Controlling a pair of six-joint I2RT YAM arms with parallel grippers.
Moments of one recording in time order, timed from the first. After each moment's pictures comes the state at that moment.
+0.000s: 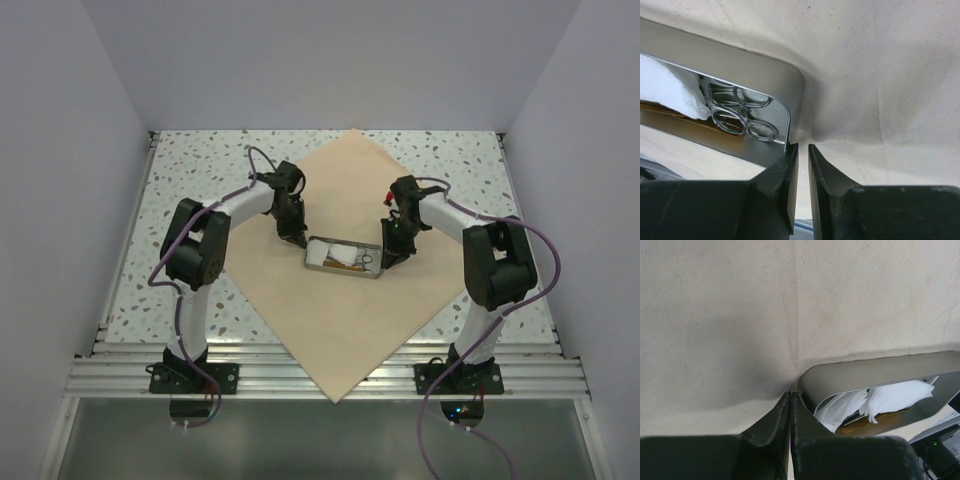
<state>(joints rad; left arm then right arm) -0.45 2.10 1.54 -0.73 0.27 -0.57 0.31 1.84 1.23 -0.82 -0.24 0.33</state>
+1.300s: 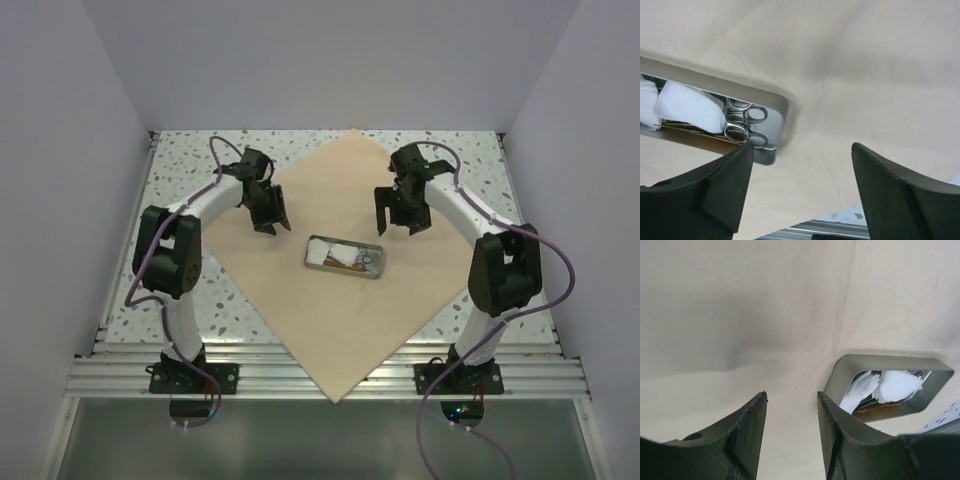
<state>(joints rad) -0.32 1.97 1.47 -0.72 0.26 -0.54 0.32 1.81 1.47 -0.94 0.00 0.28</state>
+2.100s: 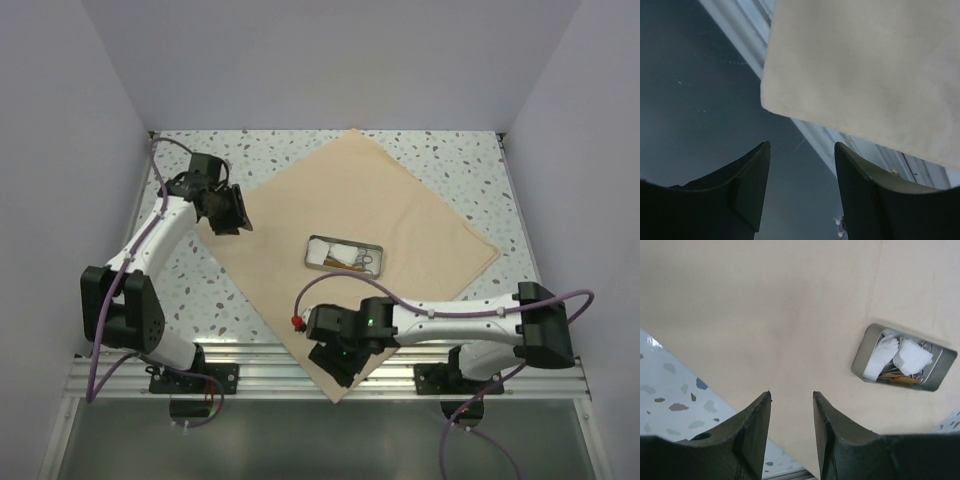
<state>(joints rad) -0.17 1.53 1.26 -0.77 0.16 -0.44 1.36 1.40 1.02 -0.88 -0.07 0.46</state>
